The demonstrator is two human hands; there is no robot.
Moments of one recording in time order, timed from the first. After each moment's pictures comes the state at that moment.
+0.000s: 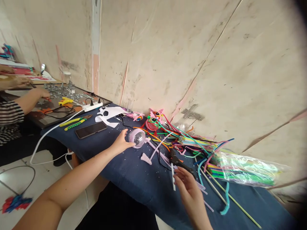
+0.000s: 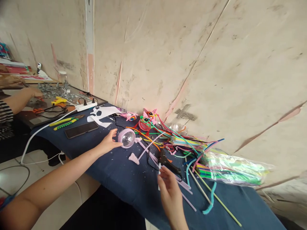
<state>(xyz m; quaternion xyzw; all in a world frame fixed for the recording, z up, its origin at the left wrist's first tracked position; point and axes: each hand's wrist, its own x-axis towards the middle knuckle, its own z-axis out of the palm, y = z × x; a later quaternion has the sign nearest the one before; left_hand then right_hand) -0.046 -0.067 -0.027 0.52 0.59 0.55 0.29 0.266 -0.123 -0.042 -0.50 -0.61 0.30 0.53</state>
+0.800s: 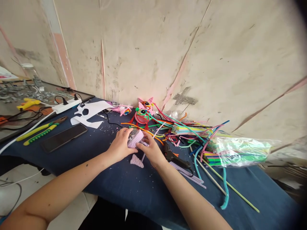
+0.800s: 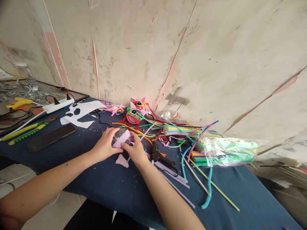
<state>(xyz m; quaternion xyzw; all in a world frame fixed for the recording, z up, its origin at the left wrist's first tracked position) 0.001 -0.031 -0.019 0.73 0.55 0.39 0.09 0.169 -0.005 -0.020 -0.44 -0.61 0.47 0.47</state>
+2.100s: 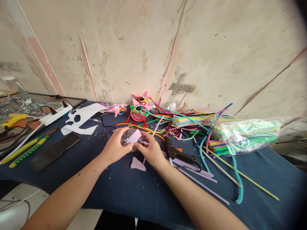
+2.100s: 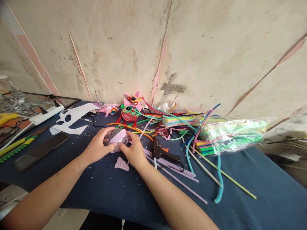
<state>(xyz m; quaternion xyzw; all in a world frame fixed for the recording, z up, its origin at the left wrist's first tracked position) -0.002 -0.019 0.005 0.70 0.56 0.39 0.19 0.167 -0.005 -0.020 -0.47 -0.64 0.37 0.48</state>
